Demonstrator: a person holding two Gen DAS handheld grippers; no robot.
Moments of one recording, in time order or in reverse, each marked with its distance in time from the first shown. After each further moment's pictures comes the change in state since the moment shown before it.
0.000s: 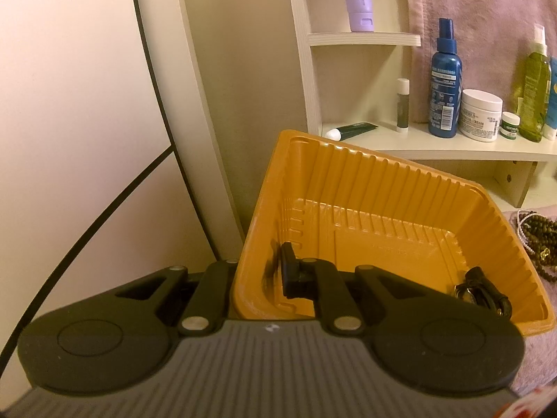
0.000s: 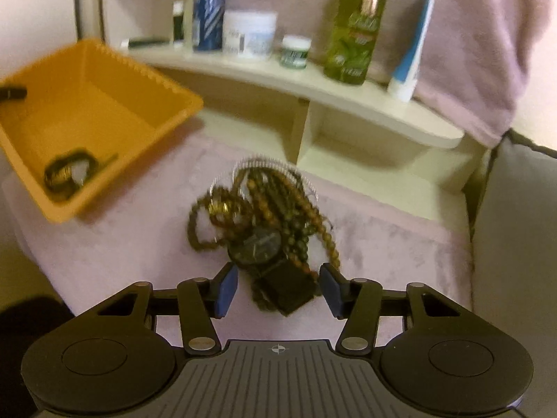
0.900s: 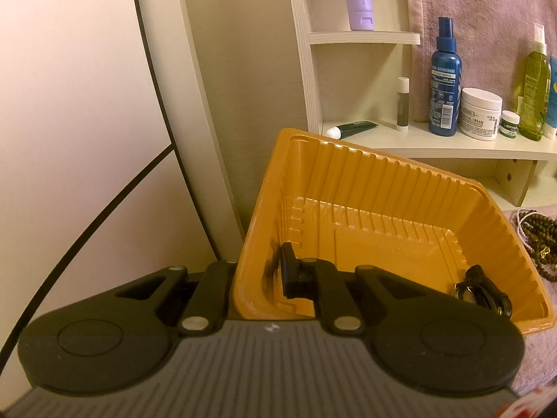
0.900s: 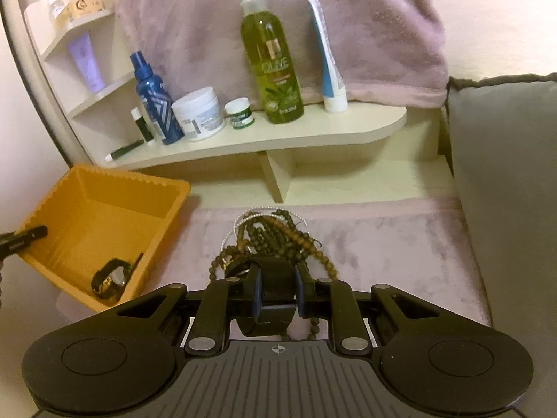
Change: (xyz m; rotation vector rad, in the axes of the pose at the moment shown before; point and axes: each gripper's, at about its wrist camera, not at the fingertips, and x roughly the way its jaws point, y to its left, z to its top) left arm -0.002 -0.002 -0.001 -0.001 0.003 0.005; right arm -0.059 -0.043 0.010 0.436 -0.137 0.120
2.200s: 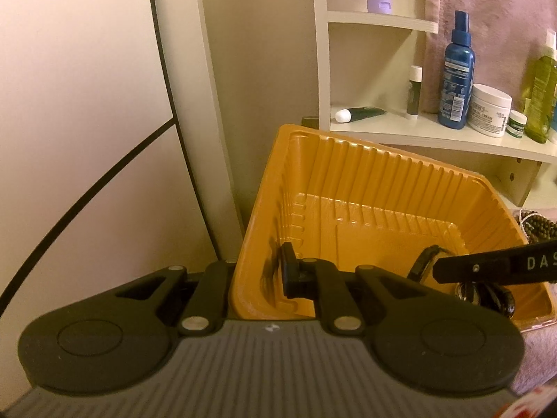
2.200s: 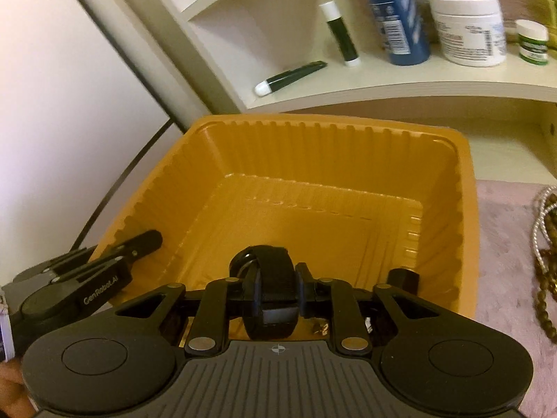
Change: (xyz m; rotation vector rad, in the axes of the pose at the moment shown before) left arm 0.020 0.006 -0.007 -0.065 0.047 -0.021; right arm 0.163 0.209 0.004 -0.042 0.164 0.311
